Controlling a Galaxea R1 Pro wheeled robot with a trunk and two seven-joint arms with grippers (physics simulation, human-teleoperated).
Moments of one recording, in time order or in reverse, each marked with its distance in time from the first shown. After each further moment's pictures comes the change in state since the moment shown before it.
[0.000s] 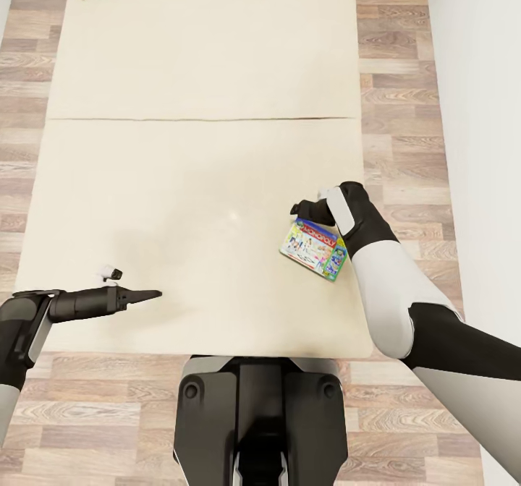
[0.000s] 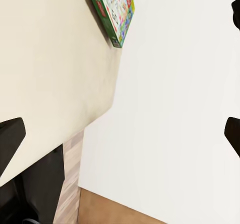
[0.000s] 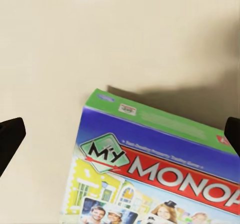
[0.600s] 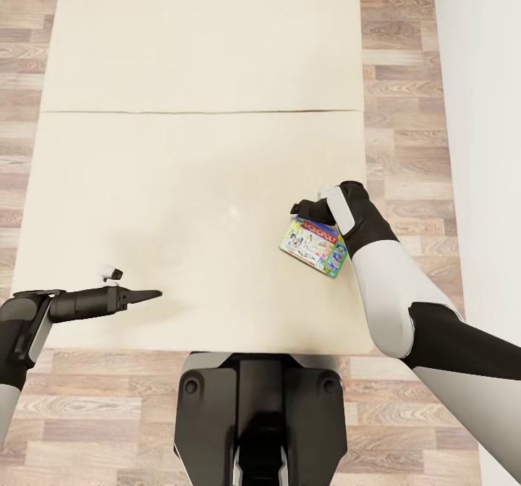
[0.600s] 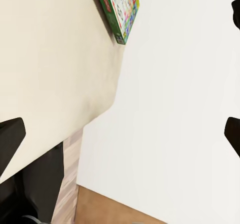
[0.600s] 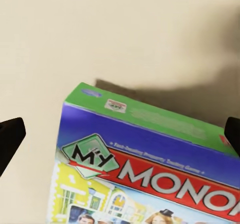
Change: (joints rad) left arm 0.000 -0.001 0.000 0.000 0.000 -0.001 0.000; right arm -0.002 0.000 0.000 0.000 0.004 0.000 0.000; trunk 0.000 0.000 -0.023
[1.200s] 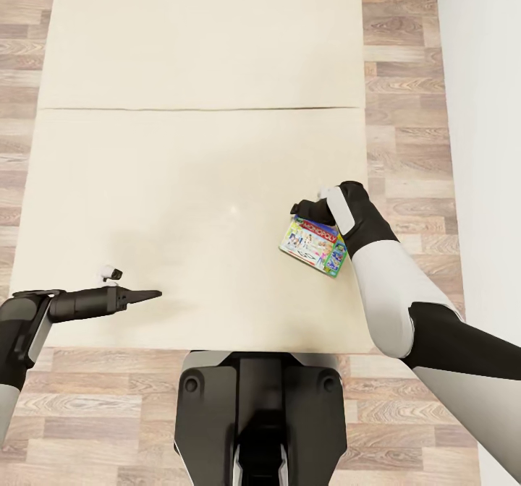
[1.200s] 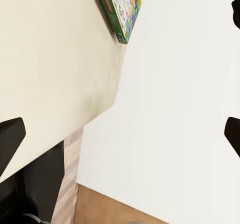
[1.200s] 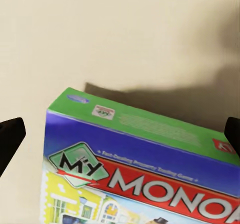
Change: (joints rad) left arm 0.000 0.001 0.000 -0.001 0.000 -0.001 0.000; right arm 0.000 0.000 0.000 0.001 0.000 0.000 0.000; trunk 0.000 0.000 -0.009
